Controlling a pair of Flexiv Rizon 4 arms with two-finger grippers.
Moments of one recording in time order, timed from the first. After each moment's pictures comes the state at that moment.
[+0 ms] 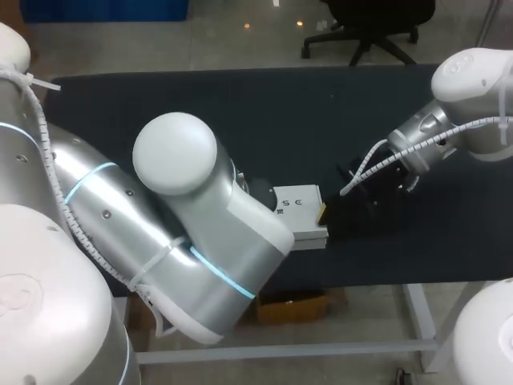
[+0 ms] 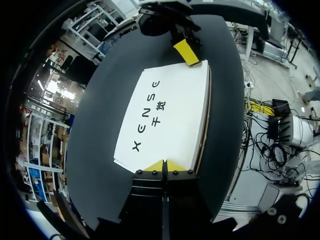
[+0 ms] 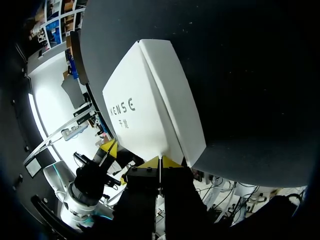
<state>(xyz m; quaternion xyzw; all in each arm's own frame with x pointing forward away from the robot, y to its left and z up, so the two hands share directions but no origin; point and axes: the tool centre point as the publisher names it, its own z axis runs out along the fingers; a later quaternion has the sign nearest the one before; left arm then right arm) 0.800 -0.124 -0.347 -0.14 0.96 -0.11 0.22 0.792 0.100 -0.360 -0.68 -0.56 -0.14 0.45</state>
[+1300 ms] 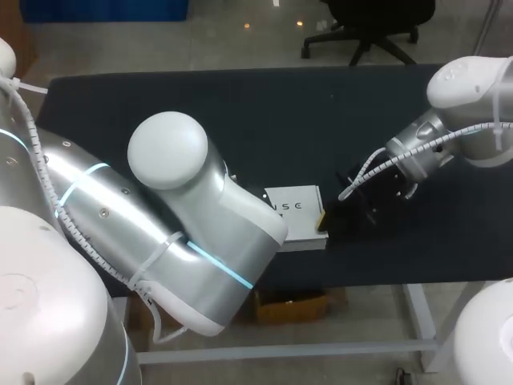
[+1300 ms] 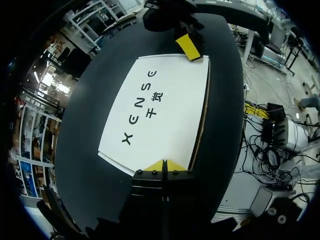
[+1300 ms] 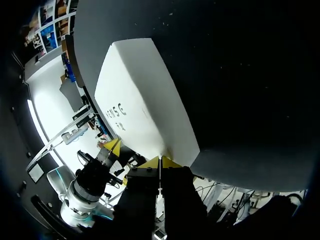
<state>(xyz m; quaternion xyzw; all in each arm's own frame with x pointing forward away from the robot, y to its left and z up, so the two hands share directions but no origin) 0.793 -0.117 -0.374 -0.16 0.96 -0.12 0.18 0.789 0.099 -0.378 -0.69 -0.54 -0.12 0.46</state>
